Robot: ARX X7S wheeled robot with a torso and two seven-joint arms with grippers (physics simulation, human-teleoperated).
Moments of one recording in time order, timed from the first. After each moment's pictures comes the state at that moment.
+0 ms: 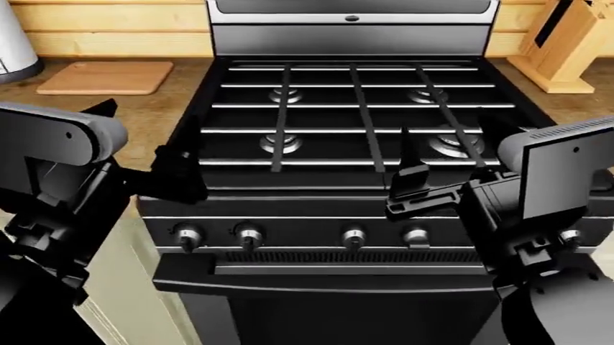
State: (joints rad) left arm -0.71 -0.26 -0.32 0.94 -0.69 -1.48 -0.06; right arm 0.56 0.26 0.05 -0.95 0.36 1.24 0.03
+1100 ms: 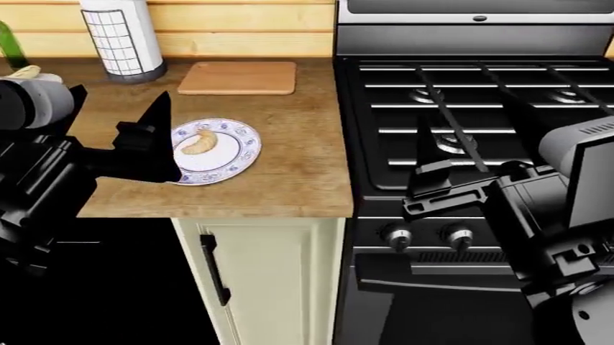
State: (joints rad) left arm -0.80 -0.41 -0.43 0.79 -1.24 -1.47 -0.48; right arm 0.64 0.35 0.19 -1.04 0.68 1.35 0.20
